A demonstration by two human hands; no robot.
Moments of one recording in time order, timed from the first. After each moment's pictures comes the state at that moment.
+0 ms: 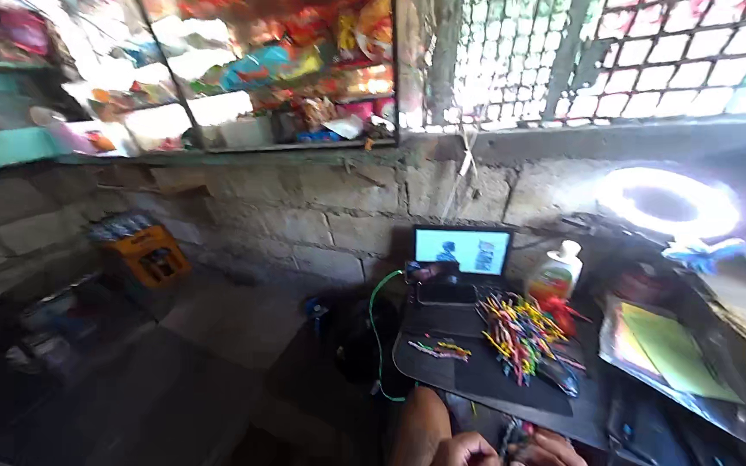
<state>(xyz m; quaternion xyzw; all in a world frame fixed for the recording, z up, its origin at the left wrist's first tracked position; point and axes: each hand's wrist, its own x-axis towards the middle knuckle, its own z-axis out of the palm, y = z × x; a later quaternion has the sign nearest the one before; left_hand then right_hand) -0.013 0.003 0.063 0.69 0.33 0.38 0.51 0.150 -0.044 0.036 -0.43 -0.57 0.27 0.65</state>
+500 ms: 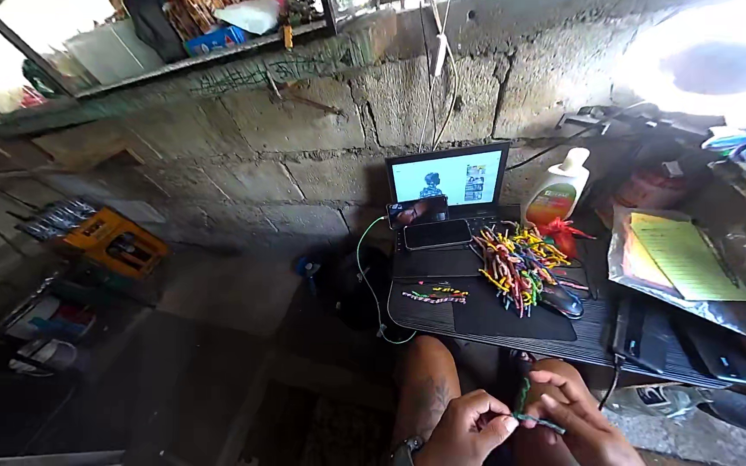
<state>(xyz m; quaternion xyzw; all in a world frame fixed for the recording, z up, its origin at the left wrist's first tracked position) -0.029 0.021 0.028 0.69 0.24 0.32 0.60 0.170 -0.043 0.037 -0.47 -0.38 0.57 0.56</state>
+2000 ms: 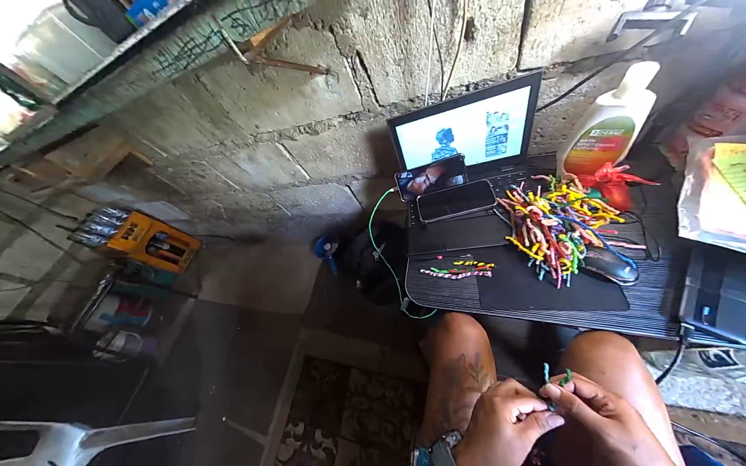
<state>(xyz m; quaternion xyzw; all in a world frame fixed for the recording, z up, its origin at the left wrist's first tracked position) -0.019 0.005 0.004 0.75 0.34 0.27 0.50 0.155 -0.044 0.001 -0.57 -0.41 0.48 0.52</state>
